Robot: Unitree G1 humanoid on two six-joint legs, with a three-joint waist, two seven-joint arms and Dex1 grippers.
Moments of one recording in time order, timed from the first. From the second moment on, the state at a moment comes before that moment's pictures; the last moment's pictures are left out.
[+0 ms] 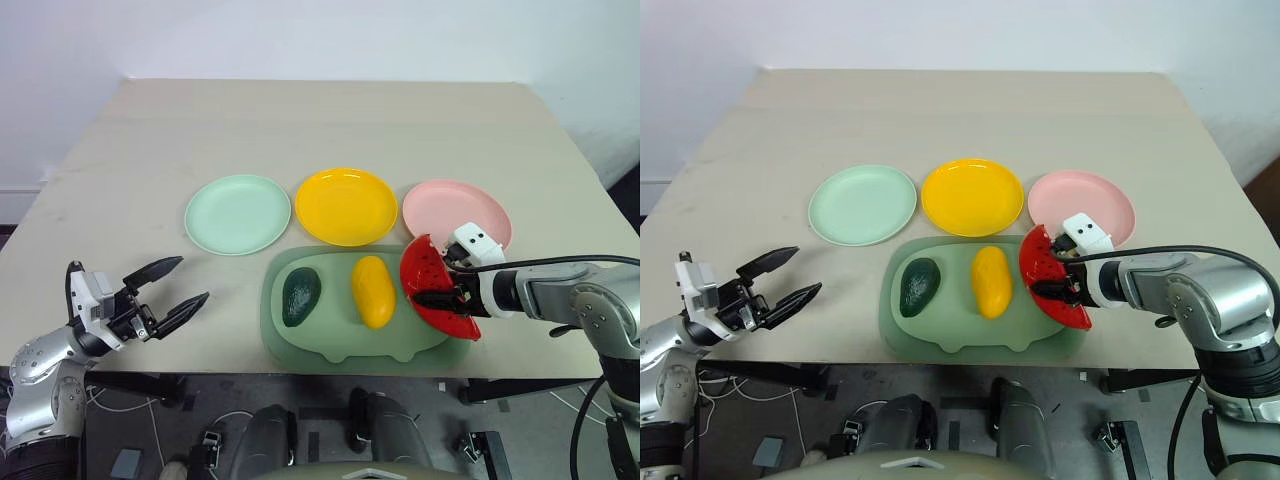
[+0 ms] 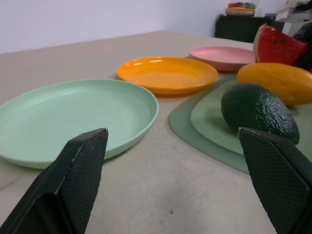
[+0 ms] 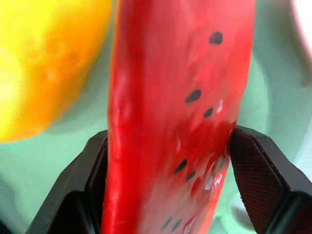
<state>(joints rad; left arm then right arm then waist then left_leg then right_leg) 0.04 0.59 0.39 0.11 -0.61 -0.10 -1.23 -0.44 -0.85 -0.08 -0.36 0.78 1.47 0.54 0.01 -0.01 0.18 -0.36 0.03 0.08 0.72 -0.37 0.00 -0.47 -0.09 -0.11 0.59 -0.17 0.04</state>
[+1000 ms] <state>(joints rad) 0.03 0.55 0.35 0.12 -0.60 -0.13 -1.21 -0.87 -0.82 0.03 0.46 0.34 1.00 0.74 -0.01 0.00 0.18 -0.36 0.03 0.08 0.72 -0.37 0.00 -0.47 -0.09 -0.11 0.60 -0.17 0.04</state>
